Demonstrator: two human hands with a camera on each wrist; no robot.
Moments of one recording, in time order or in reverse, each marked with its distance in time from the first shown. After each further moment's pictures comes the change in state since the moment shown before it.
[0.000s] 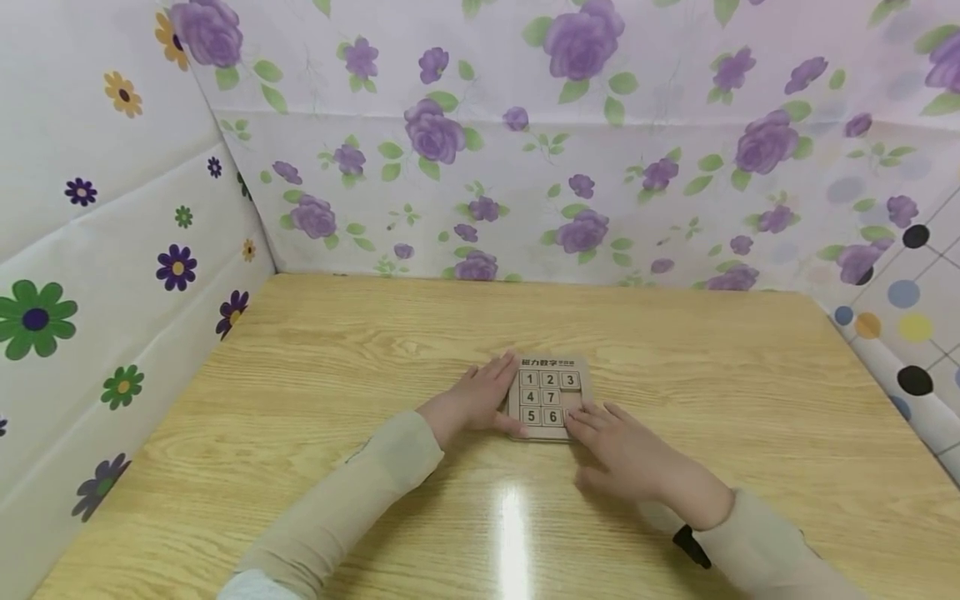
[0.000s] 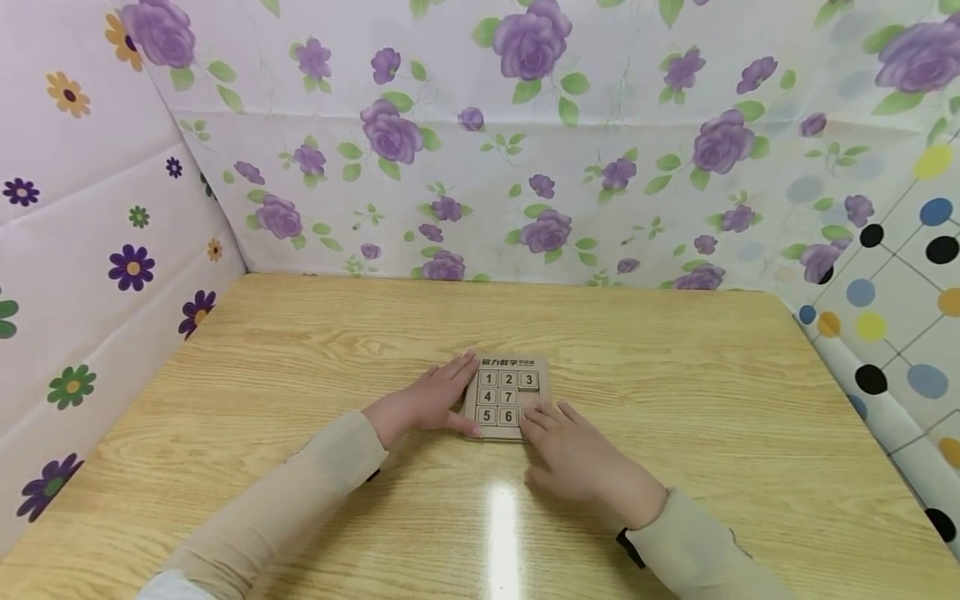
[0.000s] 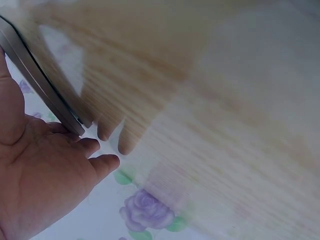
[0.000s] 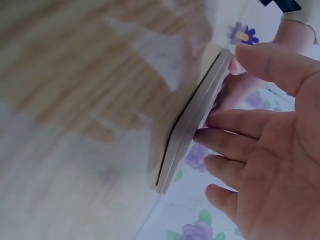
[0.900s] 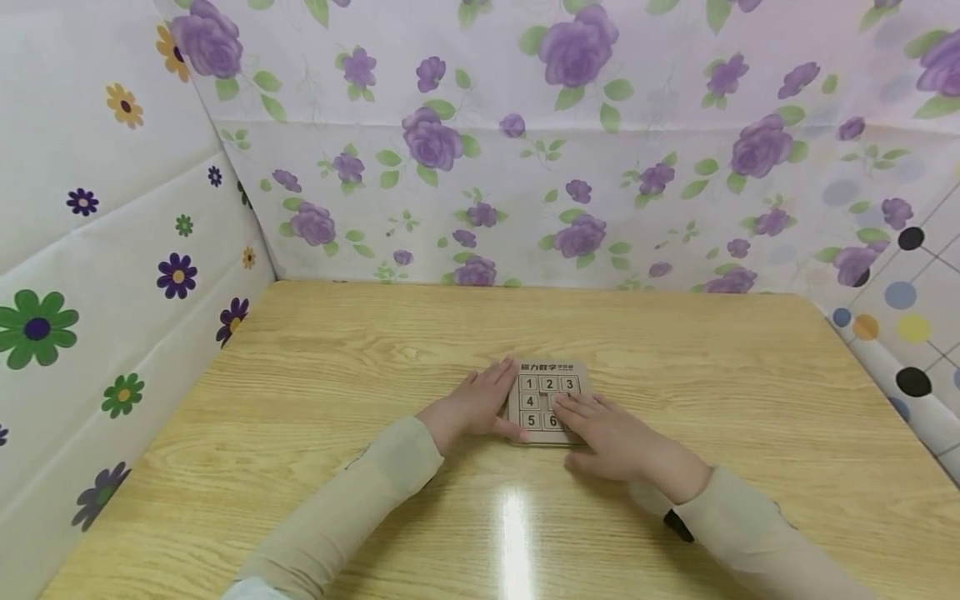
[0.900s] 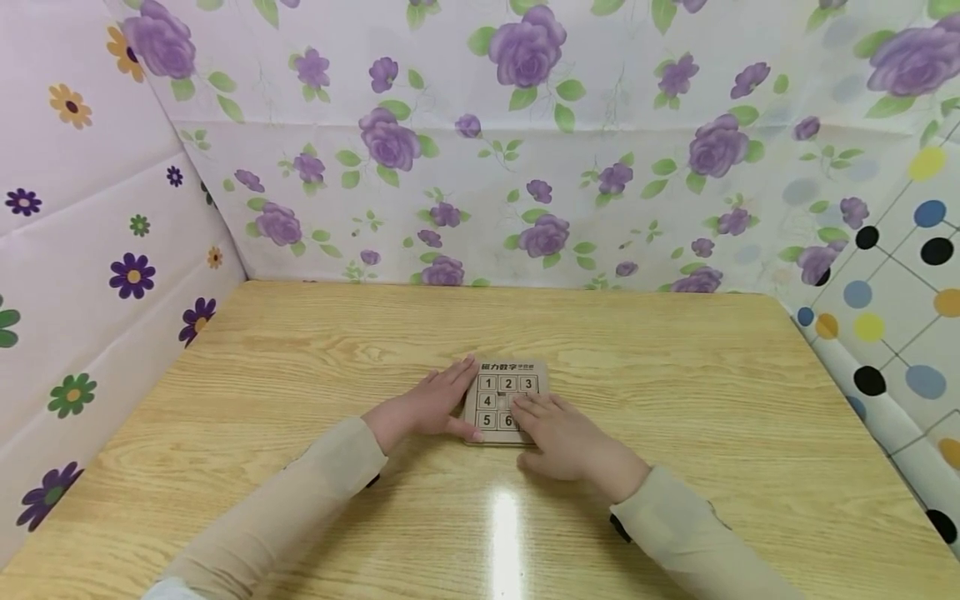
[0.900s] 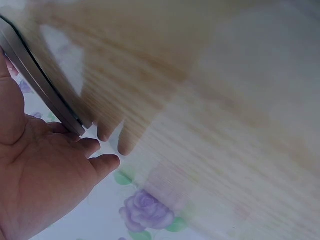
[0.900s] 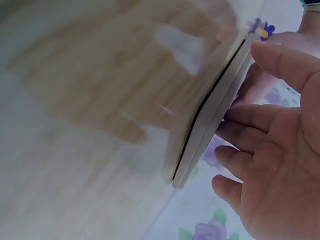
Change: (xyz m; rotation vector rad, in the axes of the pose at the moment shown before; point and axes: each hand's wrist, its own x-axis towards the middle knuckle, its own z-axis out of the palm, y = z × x) left_hand 0.002 0.000 0.002 0.014 -0.003 -0.013; right_hand 0.024 0.012 -0.001 0.045 -0.062 0.030
